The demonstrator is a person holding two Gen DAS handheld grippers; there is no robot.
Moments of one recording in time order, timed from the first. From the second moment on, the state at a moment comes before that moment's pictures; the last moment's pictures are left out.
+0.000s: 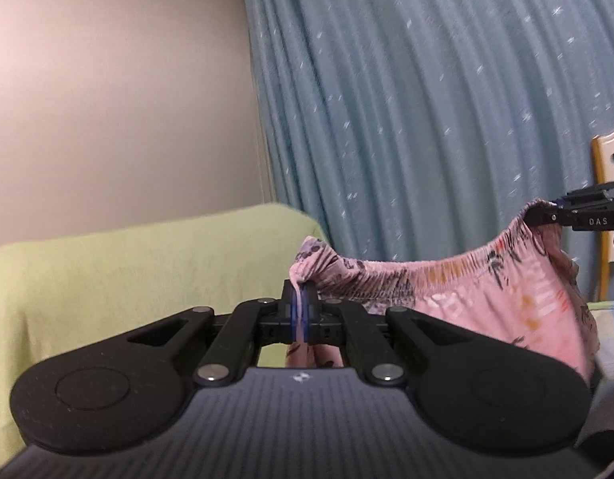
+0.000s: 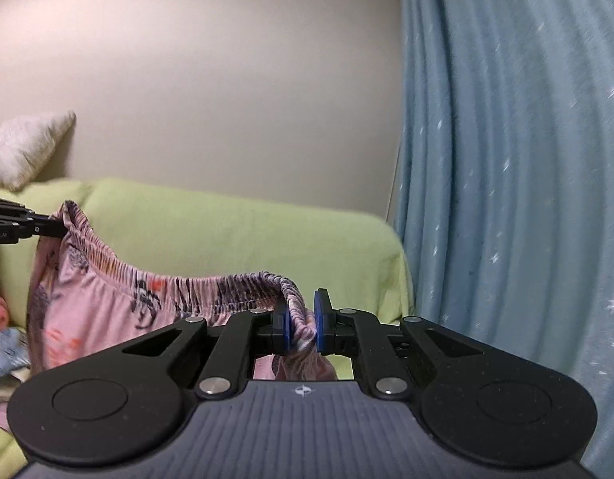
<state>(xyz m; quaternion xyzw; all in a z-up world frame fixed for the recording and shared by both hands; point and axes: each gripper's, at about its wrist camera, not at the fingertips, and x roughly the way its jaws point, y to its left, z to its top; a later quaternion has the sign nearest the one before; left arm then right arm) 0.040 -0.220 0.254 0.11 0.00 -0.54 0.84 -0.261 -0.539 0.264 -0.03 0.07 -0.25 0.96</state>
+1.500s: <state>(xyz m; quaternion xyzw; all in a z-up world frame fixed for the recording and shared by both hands) 0.153 -0.219 0.003 0.25 0.36 -0.43 0.79 -0.229 -0.662 -0.034 0.25 0.27 -0.26 0.89</state>
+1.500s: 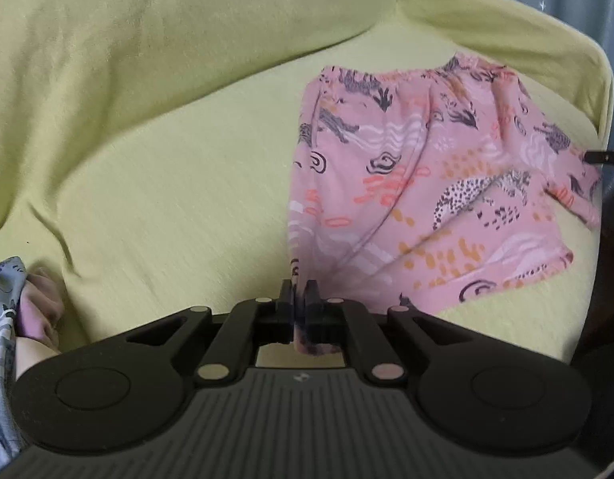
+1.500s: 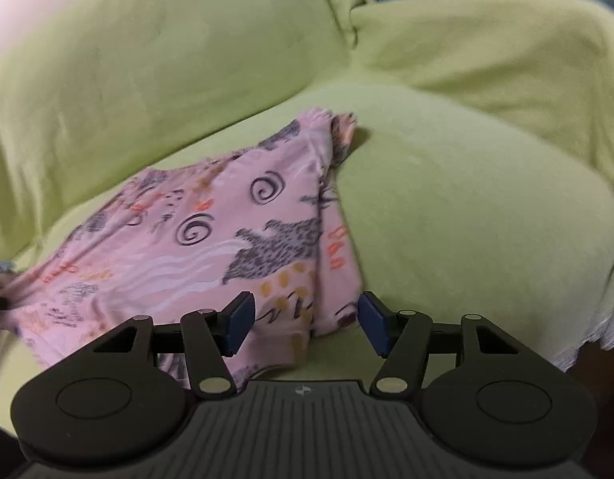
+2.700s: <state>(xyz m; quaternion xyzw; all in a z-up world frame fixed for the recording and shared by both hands) 0.153 -0.230 -0.011 0.22 0.36 -0.42 0.80 -0.274 -0.706 -0.009 0.16 0.31 -0.51 0.79</state>
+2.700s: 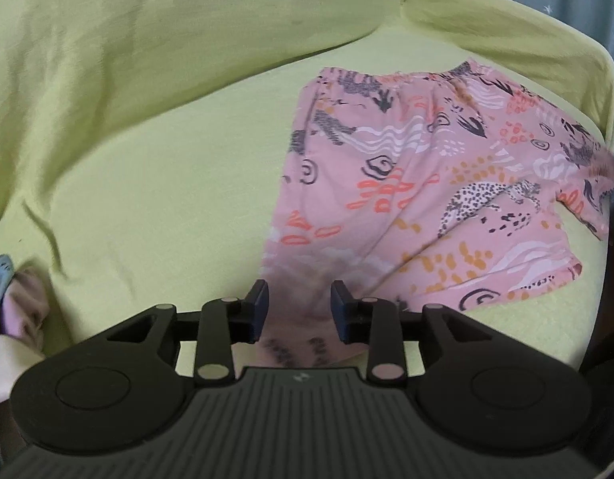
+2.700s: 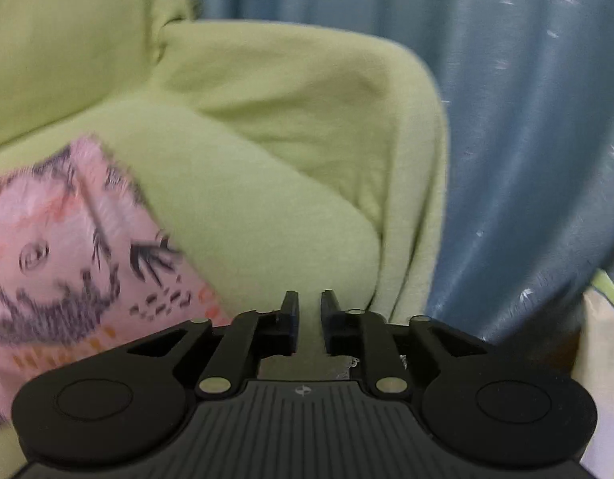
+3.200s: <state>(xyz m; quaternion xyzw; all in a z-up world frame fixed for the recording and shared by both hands) 0.141 -0.216 -0.029 0.20 0.37 -0.44 0.79 -0.169 -0.487 -0.013 -0.10 0.43 -0.16 0.88</state>
